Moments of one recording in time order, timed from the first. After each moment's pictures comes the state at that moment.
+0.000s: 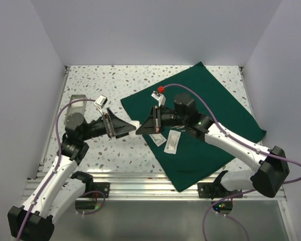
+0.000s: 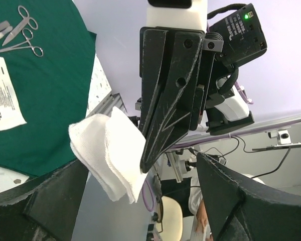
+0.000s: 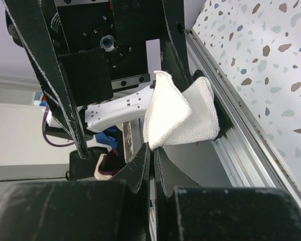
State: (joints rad) left arm -0.30 0.74 0.59 0.13 0.90 -1.21; right arm 0.79 1.30 1.05 -0.02 -0.70 1.00
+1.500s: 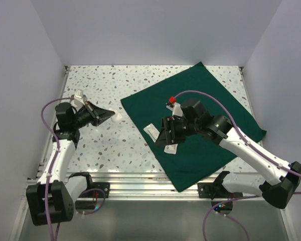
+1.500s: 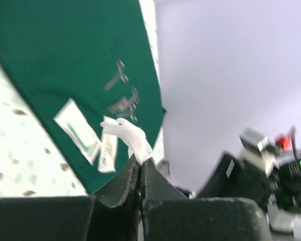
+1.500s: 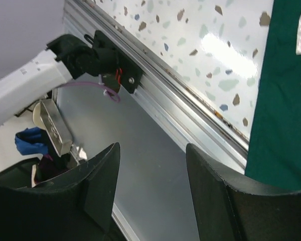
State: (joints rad) left arm 0.10 0.96 0.60 0.06 0.92 -1.03; right arm 0.79 1.20 1.18 -0.73 -0.44 0.69
